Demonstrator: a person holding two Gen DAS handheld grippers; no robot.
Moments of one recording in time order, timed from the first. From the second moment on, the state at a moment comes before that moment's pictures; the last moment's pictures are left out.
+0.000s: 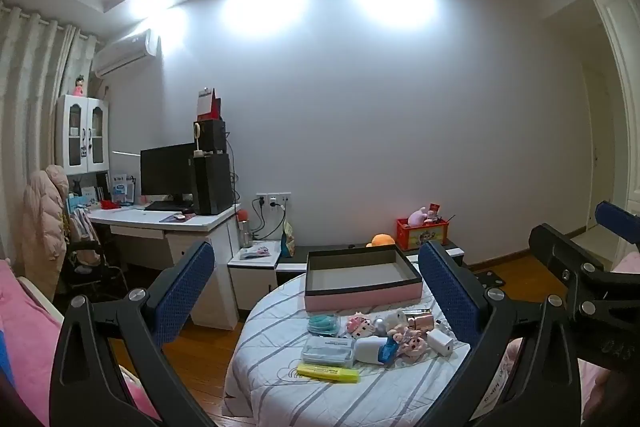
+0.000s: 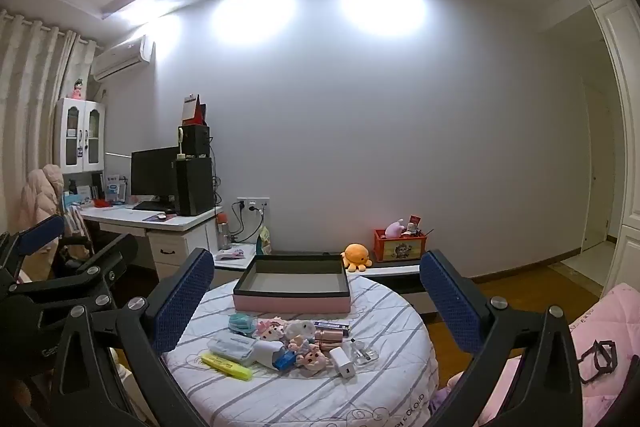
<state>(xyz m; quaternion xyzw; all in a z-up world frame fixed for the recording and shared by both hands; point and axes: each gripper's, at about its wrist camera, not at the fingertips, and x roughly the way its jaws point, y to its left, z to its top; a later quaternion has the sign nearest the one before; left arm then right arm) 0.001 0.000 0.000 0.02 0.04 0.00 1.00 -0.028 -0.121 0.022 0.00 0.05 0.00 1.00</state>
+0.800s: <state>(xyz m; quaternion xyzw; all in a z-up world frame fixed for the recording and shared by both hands) -0.007 0.001 0.007 0.02 0.02 0.00 1.00 -0.032 -0.121 0.026 0.01 0.03 0.00 1.00</state>
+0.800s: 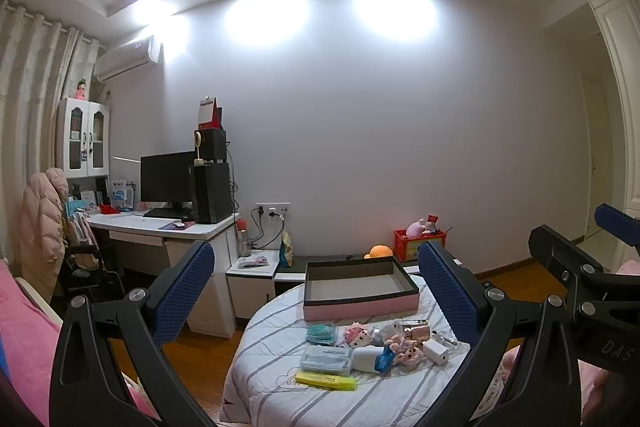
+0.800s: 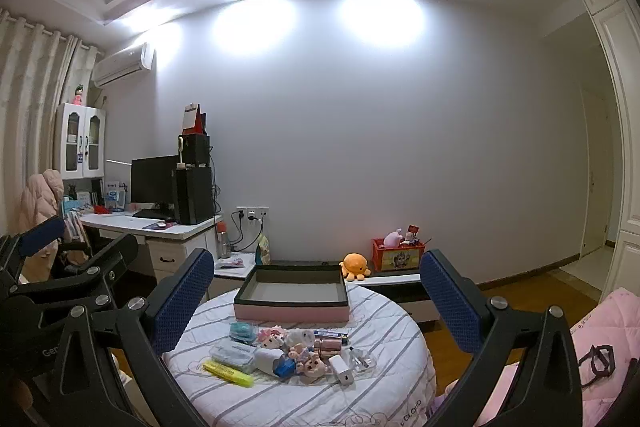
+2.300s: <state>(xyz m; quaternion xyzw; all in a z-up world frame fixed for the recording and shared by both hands) -0.011 0.003 0.006 0.02 0.01 0.00 1.00 -0.036 -0.119 0.026 0.00 0.02 0.00 1.00</state>
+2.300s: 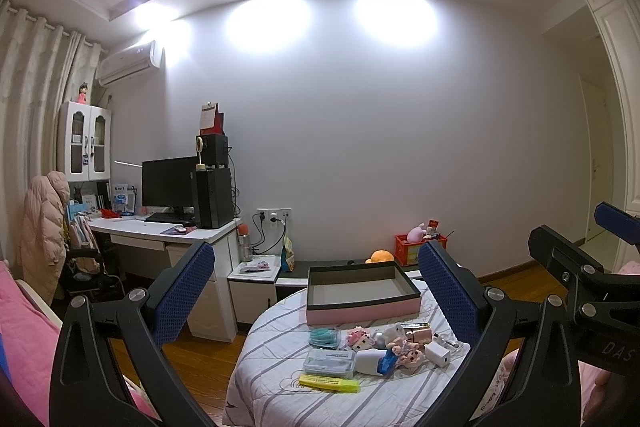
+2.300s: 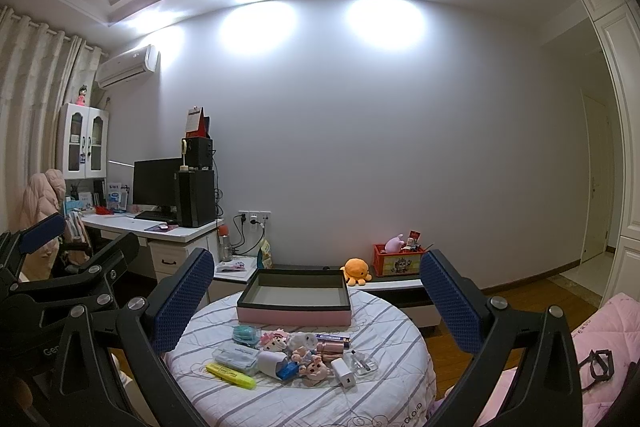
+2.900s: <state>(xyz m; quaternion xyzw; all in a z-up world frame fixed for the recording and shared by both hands) -0.014 0.005 0.009 0.02 0.01 0.00 1.00 -0.037 -0.117 0.027 0.00 0.02 0.00 1.00</state>
